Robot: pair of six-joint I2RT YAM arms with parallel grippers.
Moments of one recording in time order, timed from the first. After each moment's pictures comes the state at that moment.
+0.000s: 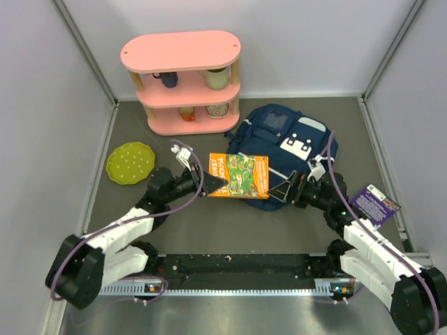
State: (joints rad) left arm -0.49 1.13 0.35 0.68 0.58 -0.91; right arm 0.32 0.83 0.30 0.06 -0.47 0.77
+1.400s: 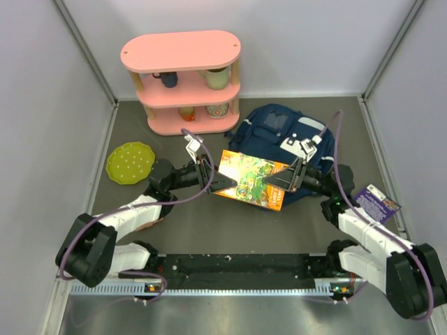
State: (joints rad) left arm -0.49 1.24 0.49 0.97 0.91 -1.03; right arm 0.32 1.01 0.35 0.83 -0.89 1.17
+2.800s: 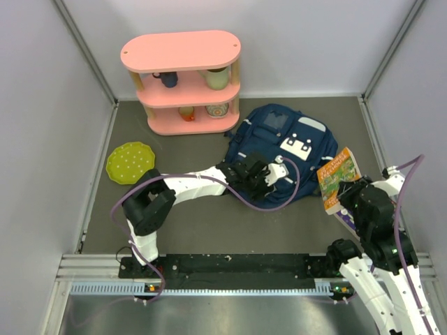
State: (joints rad) left arm -0.96 1.84 1.24 -0.25 0.12 0.24; right arm 0.30 0.31 0.71 -0.80 0.49 0.69
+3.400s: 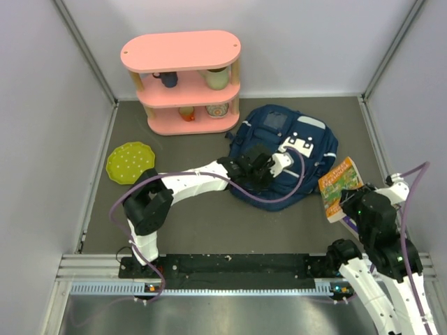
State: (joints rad) left arm -0.95 1.85 1.32 -0.27 0.11 0.16; right arm 0.30 0.28 0.72 -0.92 0.50 0.73
